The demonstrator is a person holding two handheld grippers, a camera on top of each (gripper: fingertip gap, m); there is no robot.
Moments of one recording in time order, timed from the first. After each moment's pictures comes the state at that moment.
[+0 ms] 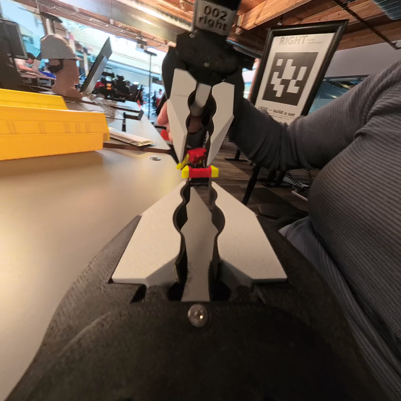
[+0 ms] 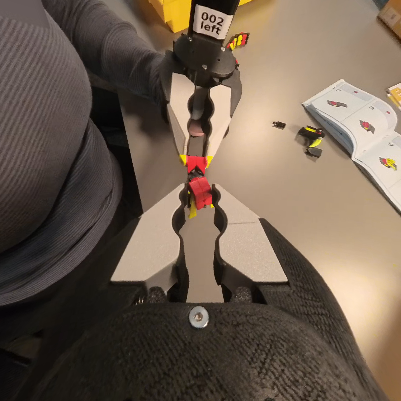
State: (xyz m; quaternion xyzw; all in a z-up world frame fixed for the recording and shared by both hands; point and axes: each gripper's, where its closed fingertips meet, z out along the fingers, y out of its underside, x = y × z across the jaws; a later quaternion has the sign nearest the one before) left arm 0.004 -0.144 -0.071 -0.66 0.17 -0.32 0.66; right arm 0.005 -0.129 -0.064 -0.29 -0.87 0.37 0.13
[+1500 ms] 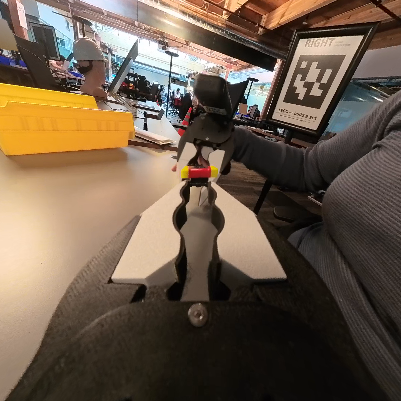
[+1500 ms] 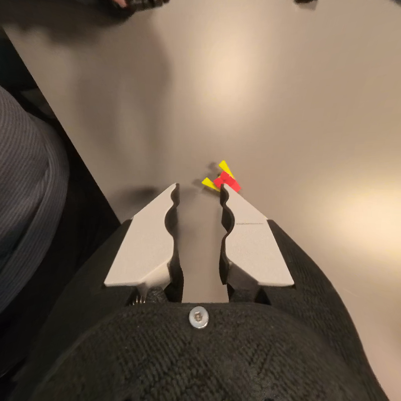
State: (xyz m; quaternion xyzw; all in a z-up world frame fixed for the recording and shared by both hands) left arm -0.026 -0.141 -0.073 -0.67 0.14 -0.30 0.66; right arm 0.027 -0.060 -0.163 -0.44 -0.83 0.31 0.13
